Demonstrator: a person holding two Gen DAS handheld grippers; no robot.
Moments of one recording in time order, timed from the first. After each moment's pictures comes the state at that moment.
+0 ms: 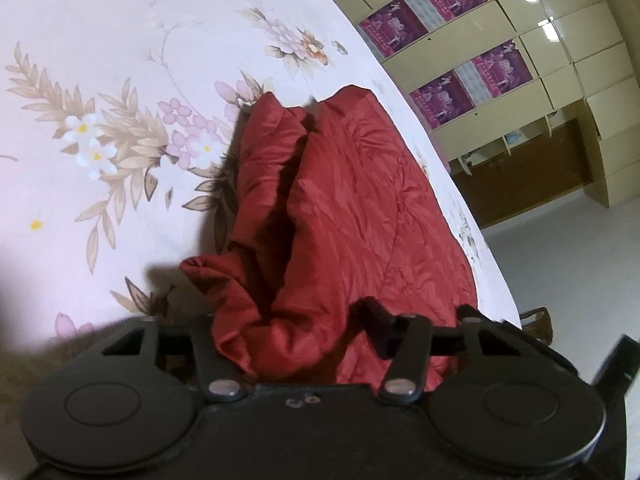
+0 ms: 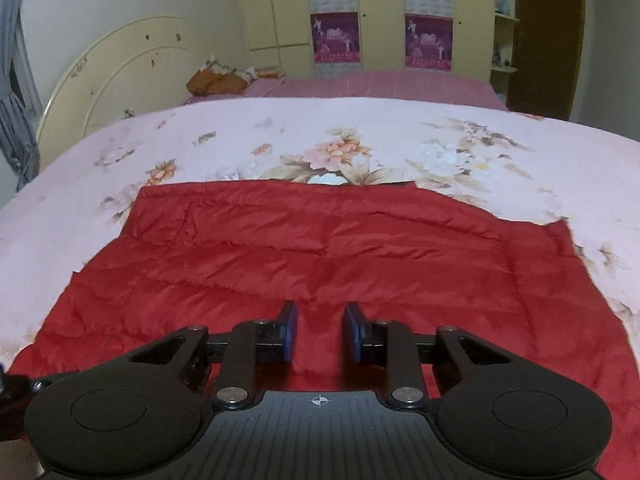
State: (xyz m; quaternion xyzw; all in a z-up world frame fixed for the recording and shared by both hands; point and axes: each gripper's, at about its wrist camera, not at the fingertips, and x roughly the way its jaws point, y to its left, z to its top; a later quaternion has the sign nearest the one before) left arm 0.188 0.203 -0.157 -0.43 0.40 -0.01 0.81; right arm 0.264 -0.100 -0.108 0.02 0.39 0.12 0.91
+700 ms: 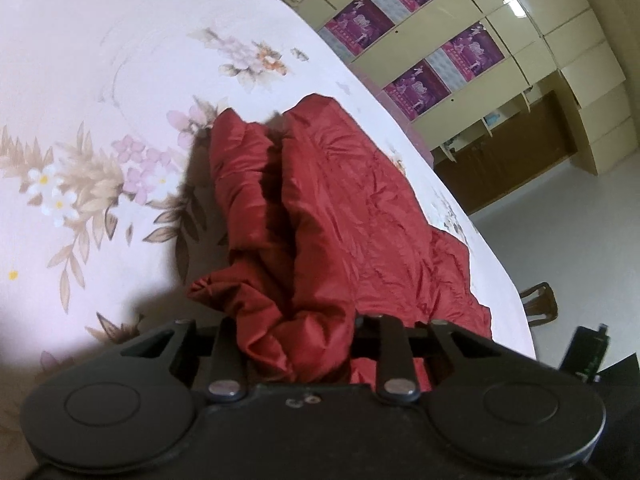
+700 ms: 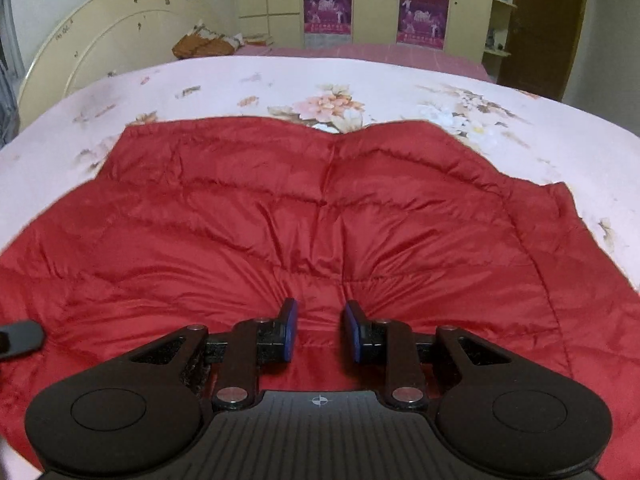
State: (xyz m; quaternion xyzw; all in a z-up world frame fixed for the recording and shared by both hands) left arm 0.196 0.191 -0.135 -0.37 0.39 -0.04 0.84; right arm 0.257 -0.091 -0.138 -0.02 0.43 0.09 0.90
